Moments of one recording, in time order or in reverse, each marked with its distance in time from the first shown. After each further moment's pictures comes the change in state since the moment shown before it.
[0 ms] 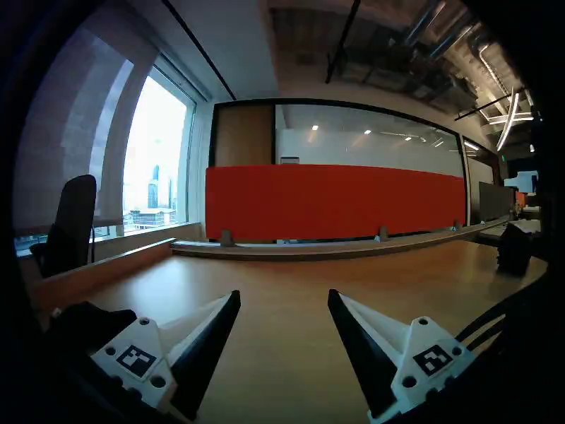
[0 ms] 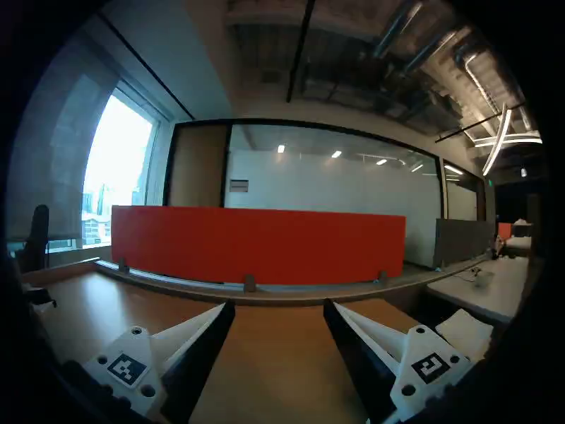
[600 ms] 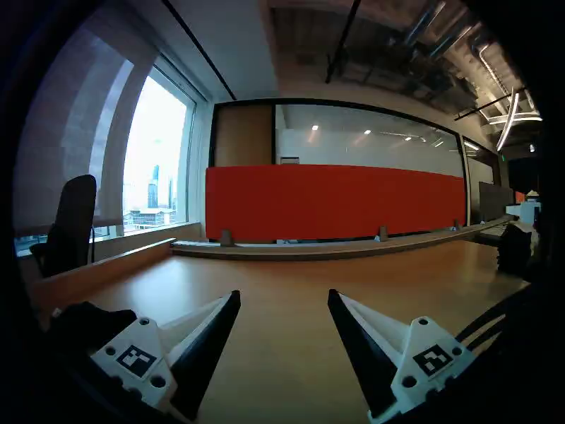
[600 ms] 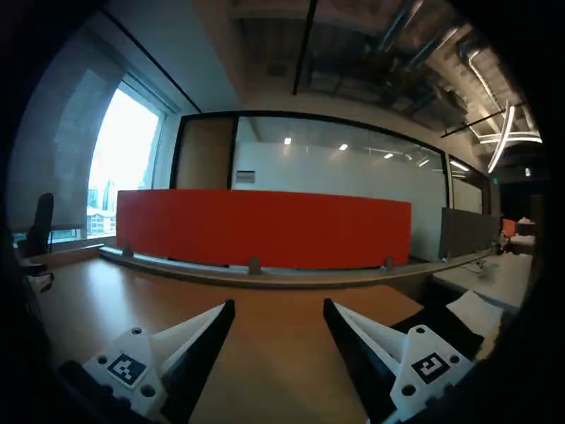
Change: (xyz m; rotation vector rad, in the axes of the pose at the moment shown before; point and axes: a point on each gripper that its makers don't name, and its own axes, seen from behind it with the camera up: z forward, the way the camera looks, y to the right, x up) left arm 0.000 0.001 0.000 0.000 0.000 0.000; right arm -0.061 0.000 -0.006 0.027 -0.036 -0.005
